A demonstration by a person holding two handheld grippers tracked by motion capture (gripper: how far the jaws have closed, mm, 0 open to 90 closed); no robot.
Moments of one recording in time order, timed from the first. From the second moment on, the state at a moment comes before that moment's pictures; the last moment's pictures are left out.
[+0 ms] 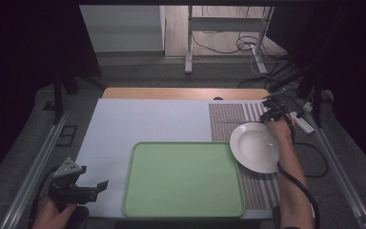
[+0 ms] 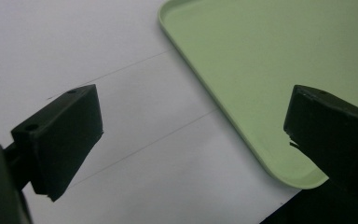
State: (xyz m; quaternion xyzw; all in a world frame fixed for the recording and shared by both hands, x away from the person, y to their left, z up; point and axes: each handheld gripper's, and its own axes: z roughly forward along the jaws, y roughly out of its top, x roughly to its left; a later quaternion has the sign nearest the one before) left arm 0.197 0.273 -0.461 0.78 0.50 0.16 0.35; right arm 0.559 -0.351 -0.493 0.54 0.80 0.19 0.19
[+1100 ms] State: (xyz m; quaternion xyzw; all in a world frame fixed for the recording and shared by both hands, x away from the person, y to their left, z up) left arm 0.197 0.271 -0.461 0.78 0.49 0.16 0.35; right arm 0.564 -0.336 -0.486 0.56 0.79 0.20 0.14
